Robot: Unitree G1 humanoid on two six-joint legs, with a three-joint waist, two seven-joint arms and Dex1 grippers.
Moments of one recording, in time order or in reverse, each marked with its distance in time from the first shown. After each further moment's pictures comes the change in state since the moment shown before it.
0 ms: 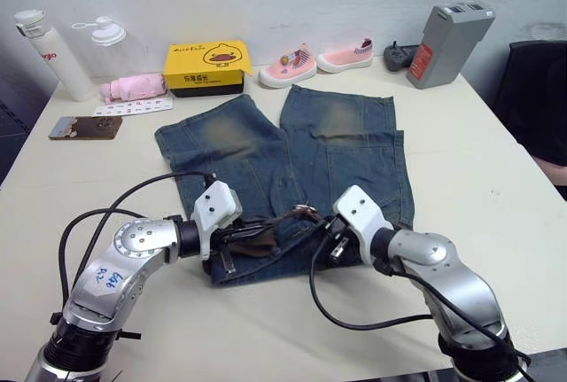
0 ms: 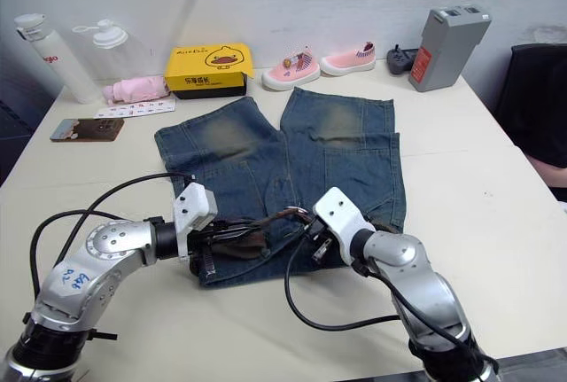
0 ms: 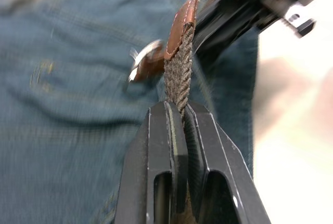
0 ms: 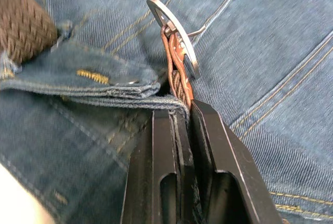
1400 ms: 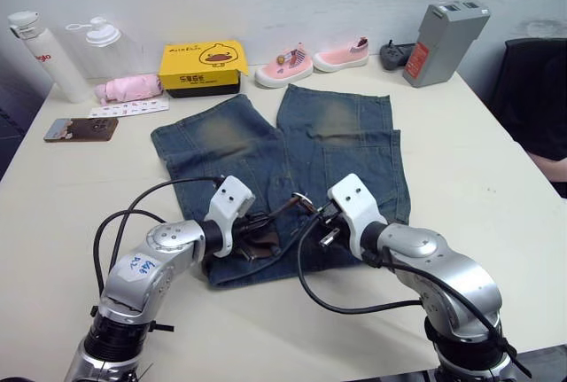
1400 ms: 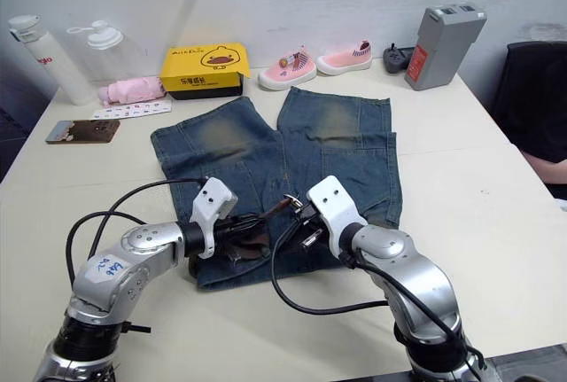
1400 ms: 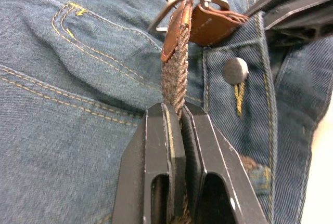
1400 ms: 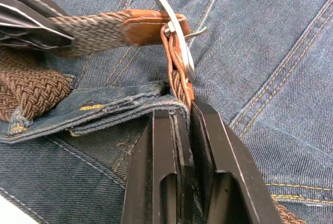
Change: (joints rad) left arm -0.064 -0.185 -0.027 -0.001 0.025 0.272 0.248; right arm -0.091 0.093 -0.015 -0.076 0.150 0.258 -0.219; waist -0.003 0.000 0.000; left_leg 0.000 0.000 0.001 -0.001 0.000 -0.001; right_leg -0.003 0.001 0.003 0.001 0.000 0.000
